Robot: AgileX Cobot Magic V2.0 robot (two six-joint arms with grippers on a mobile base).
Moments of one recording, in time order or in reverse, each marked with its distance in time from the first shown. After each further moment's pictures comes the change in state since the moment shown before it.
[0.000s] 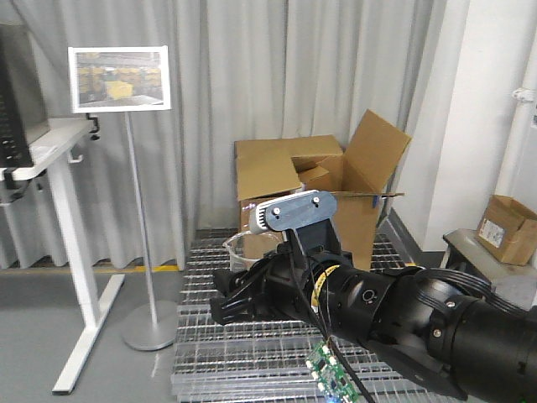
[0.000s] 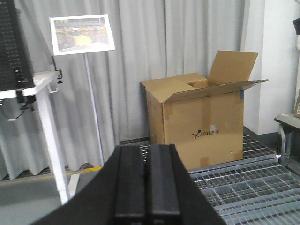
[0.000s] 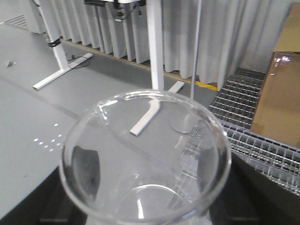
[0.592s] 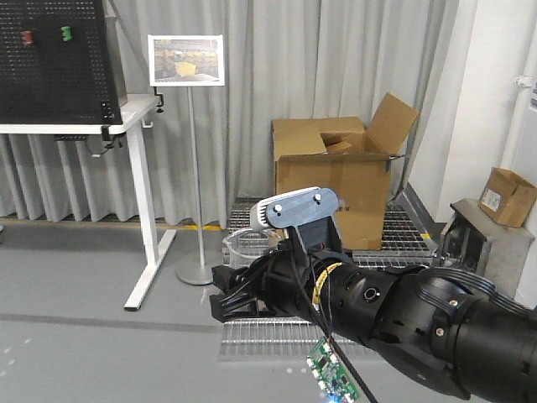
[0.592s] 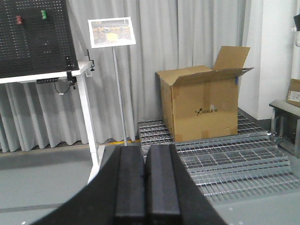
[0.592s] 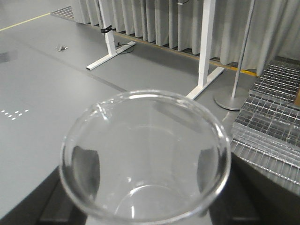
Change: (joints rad) left arm 0.000 0.000 0.000 0.000 0.000 0.000; right arm 0.000 -0.005 0.001 0.000 -0.005 0.000
